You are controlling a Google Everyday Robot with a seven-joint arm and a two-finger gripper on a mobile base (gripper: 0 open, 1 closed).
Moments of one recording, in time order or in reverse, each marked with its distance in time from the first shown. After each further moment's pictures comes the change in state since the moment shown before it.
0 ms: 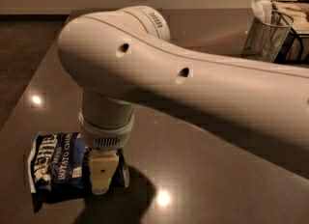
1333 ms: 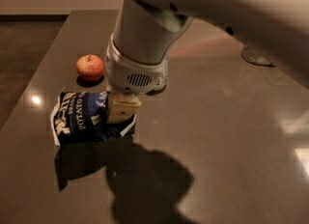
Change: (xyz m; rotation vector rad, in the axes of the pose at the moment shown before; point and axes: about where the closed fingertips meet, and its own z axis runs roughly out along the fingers) arm 0.017 -0.044 -0.087 0.020 -0.093 -0.040
